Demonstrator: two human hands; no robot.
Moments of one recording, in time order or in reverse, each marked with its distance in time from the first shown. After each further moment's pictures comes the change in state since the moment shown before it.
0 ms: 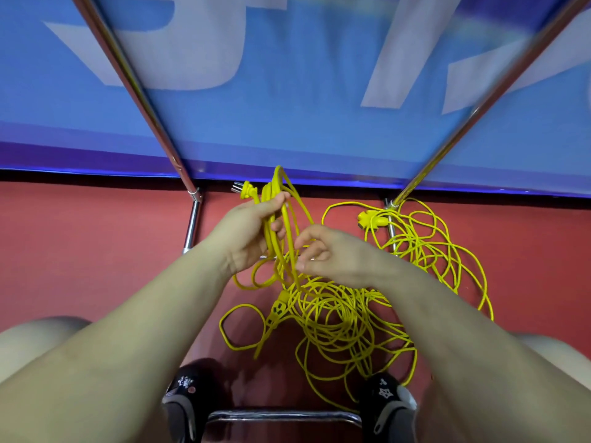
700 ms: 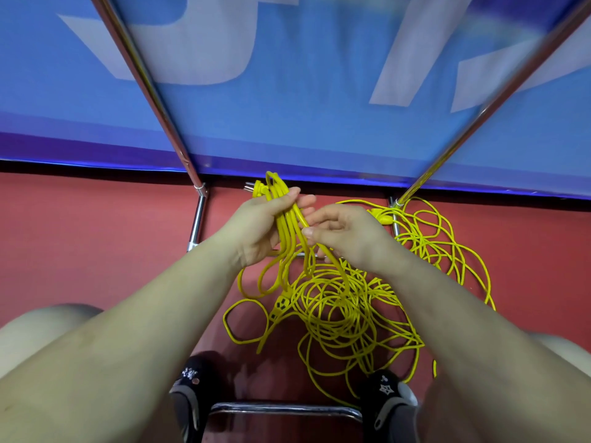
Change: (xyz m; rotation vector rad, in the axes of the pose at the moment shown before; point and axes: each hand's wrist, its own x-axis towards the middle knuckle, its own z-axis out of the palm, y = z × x) left_hand -0.006 0.002 0.009 -0.122 -0.024 0.004; right_hand 0.004 -0.010 -0.004 0.335 0.212 -0.068
